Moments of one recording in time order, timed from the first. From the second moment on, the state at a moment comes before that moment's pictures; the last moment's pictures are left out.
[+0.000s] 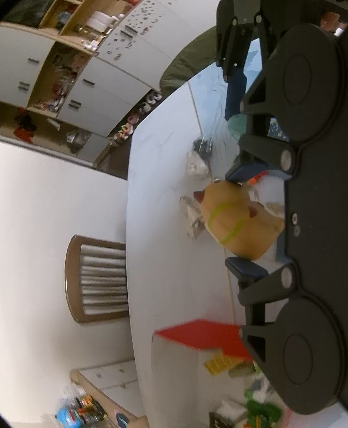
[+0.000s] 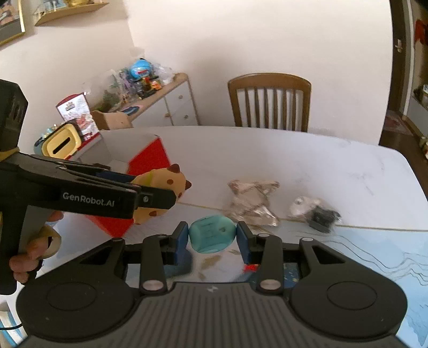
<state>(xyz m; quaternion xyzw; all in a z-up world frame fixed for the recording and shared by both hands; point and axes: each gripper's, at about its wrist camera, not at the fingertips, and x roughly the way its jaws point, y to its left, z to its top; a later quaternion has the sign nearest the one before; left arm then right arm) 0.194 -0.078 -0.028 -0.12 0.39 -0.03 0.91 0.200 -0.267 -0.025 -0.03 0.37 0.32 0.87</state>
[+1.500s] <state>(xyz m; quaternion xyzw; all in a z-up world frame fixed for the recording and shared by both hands) 0.172 0.216 -0.045 -0.15 0.40 0.08 0.90 0.191 0.001 -0.014 -0.07 0.38 0.33 0.86</state>
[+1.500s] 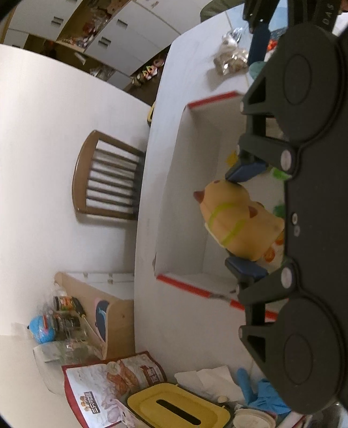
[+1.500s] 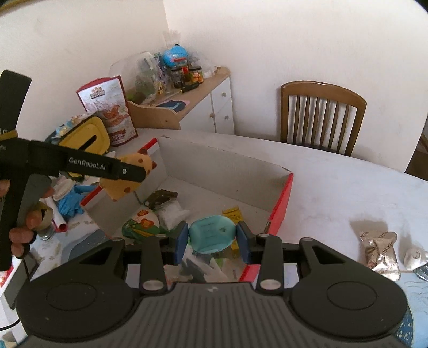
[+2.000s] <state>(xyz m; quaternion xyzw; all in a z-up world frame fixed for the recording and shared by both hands) 0.228 0.230 -0.080 -0.13 0.43 0.08 0.89 0.235 0.076 -0.063 -0.10 0.41 0.31 0.85</state>
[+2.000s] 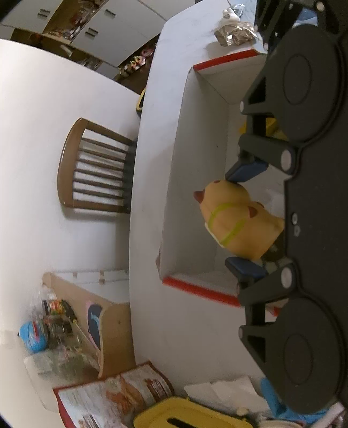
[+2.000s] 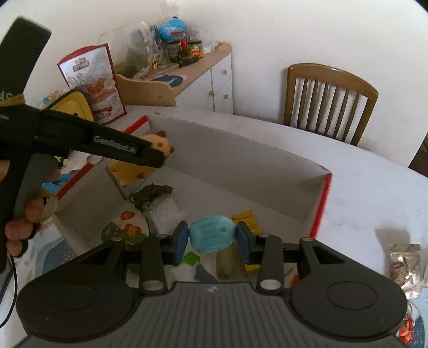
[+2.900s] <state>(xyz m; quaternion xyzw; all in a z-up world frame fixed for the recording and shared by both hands) 0.285 0.210 -0.135 -0.12 0.51 0.02 0.85 0.274 0.117 -0.115 -0.14 0.49 0.31 0.80</state>
